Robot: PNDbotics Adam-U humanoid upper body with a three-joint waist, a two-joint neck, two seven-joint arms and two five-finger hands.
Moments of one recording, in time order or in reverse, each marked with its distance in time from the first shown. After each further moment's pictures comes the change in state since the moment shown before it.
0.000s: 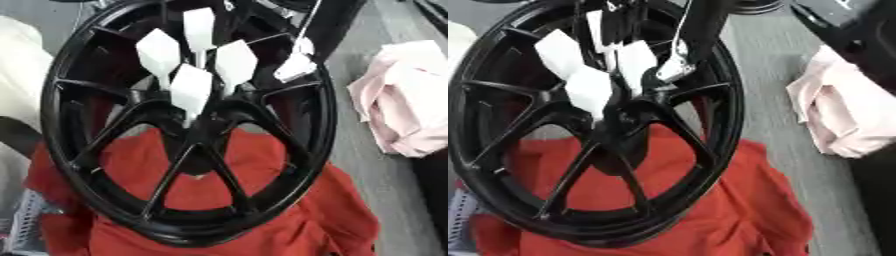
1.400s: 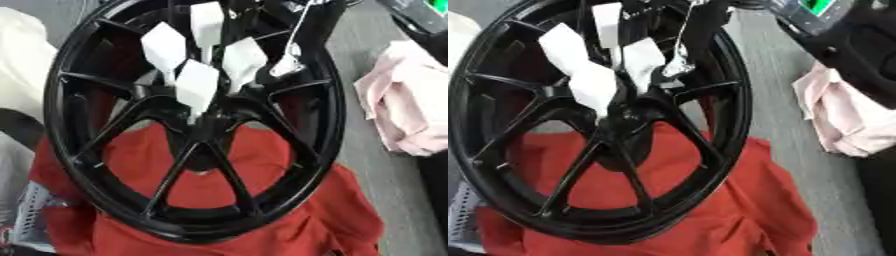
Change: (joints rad) left arm 0.000 -0.013 -0.005 0.000 0.002 -0.002 -0.007; right arm 0.038 0.028 0.015 0.106 0.074 -0.002 -0.001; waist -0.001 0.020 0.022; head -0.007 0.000
